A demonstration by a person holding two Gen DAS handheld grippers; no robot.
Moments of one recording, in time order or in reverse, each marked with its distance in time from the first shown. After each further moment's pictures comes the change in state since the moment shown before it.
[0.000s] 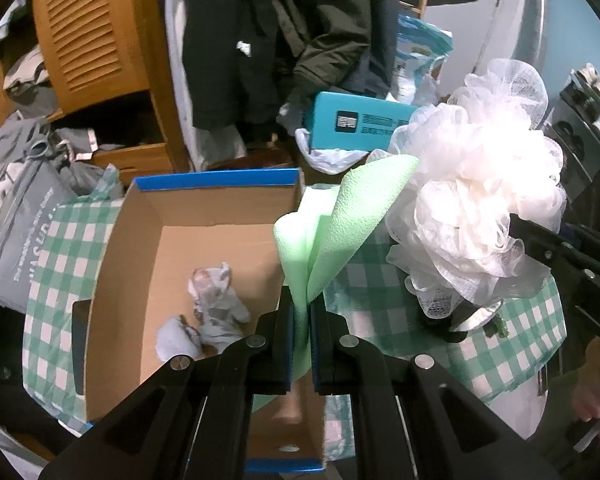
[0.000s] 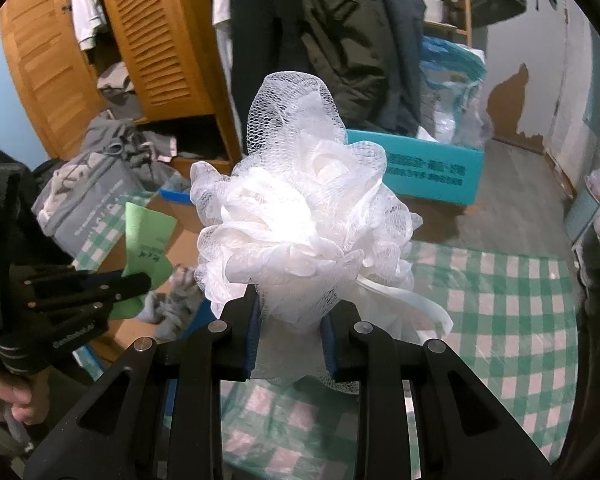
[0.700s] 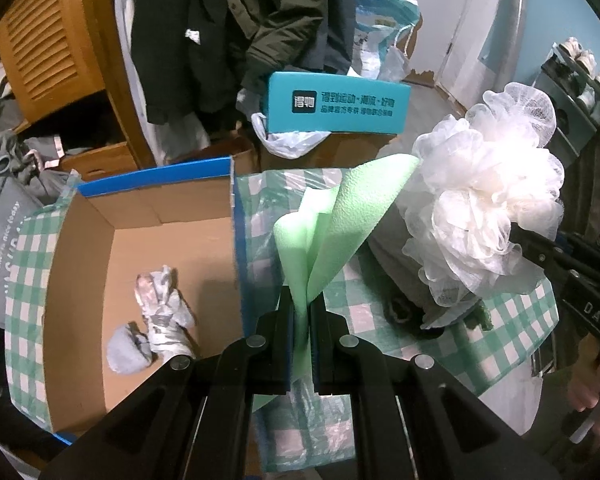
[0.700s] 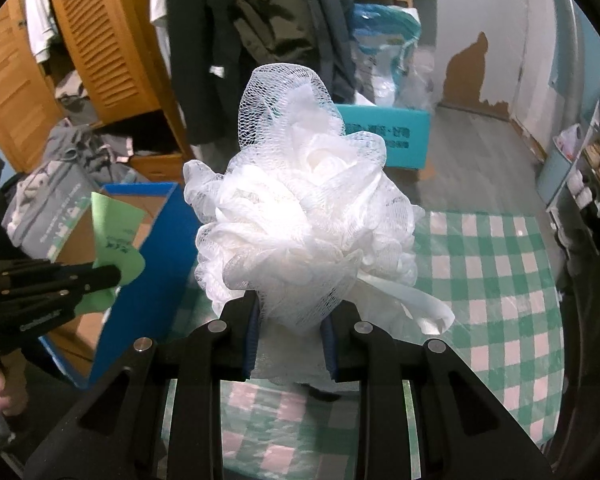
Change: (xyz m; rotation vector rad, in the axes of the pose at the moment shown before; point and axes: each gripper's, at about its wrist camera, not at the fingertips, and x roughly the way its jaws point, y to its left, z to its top) left arm 0.030 -0.054 0.006 0.073 0.058 -0.060; right arm -0.005 -0.070 -0.032 0.103 0.038 -0.100
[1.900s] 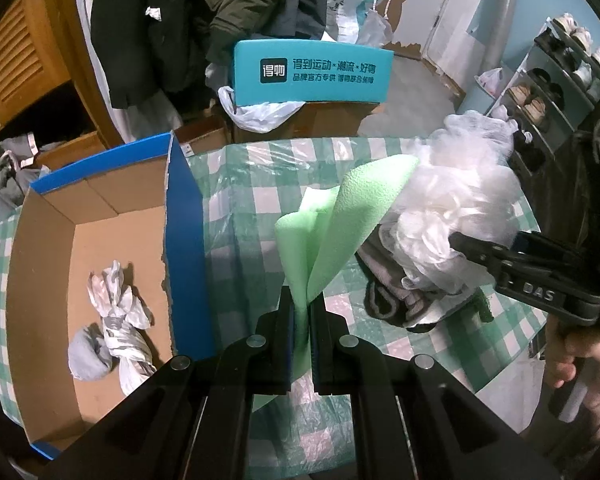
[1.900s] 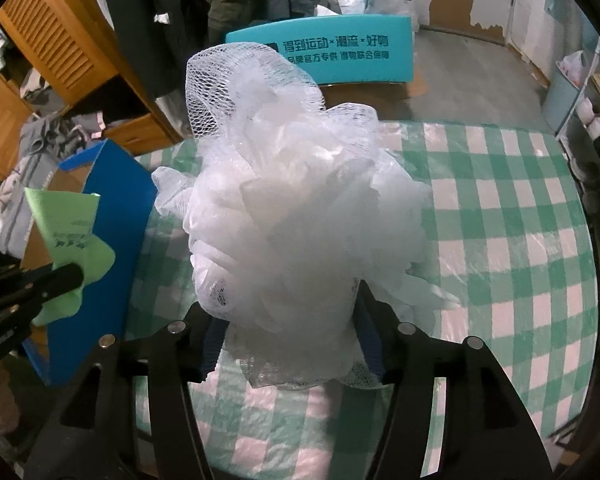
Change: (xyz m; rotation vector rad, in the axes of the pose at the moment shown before) left arm 0.046 -0.030 0.001 0.044 0.088 -0.042; right arm 0.074 -0.059 -0.022 0.139 0.222 0.008
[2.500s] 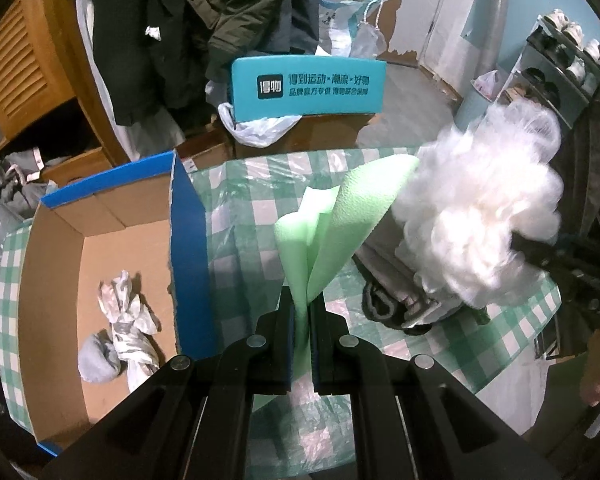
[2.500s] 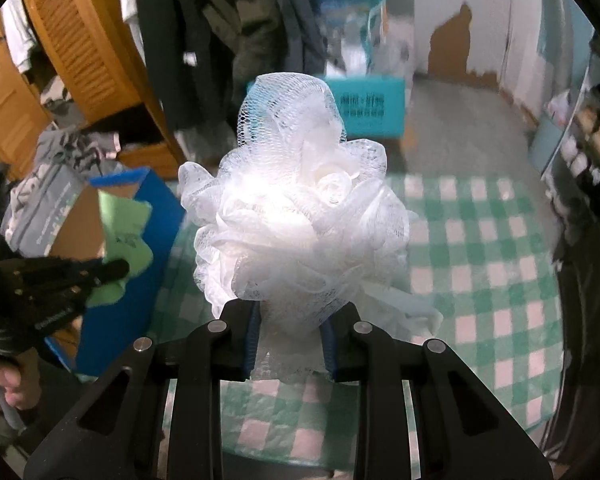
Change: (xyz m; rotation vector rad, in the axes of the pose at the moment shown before) left arm -0.013 -0.009 -0.003 0.027 -0.040 0.021; right arm -0.058 0.006 -0.017 -0.025 -0.088 -0.005
